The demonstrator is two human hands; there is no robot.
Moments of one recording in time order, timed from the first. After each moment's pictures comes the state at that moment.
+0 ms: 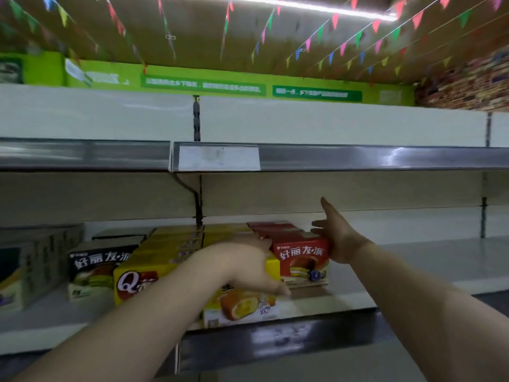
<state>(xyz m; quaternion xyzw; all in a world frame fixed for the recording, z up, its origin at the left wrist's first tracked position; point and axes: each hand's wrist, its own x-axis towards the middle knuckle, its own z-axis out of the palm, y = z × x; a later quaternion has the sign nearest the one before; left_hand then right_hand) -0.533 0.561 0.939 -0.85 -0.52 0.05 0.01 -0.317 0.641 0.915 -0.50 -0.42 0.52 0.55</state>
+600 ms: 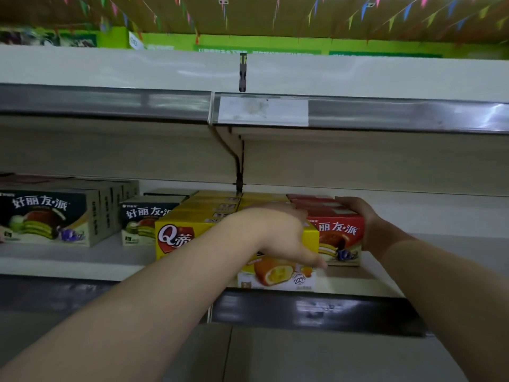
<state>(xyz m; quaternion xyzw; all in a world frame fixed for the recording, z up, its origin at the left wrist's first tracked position) -0.538 0.570 0.932 -0.85 -0.52 0.00 0.09 -0.345 0.669 0.897 -0.45 -0.44 0.59 0.51</state>
